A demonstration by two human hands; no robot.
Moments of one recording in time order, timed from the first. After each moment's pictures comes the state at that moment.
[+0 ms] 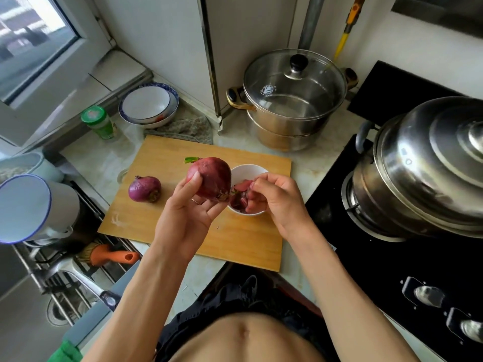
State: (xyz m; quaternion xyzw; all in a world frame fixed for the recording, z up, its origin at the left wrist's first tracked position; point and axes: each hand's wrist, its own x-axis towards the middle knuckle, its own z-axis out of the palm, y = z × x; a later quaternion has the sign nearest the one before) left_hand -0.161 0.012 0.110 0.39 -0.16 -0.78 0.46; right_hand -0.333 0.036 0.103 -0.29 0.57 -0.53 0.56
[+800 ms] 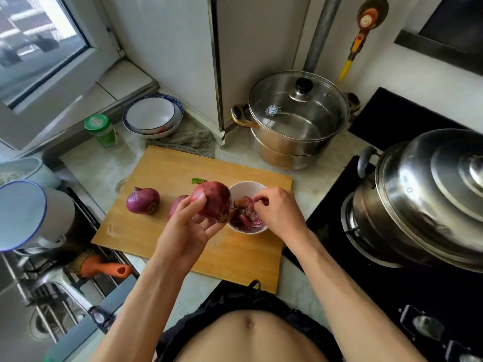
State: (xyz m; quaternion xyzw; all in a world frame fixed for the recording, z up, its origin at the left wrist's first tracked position) left_hand -0.161 -0.002 0.087 0.43 -0.14 -0.77 0.44; right_hand -0.359 -0.001 0.059 -0.58 0.73 -0.23 0.27
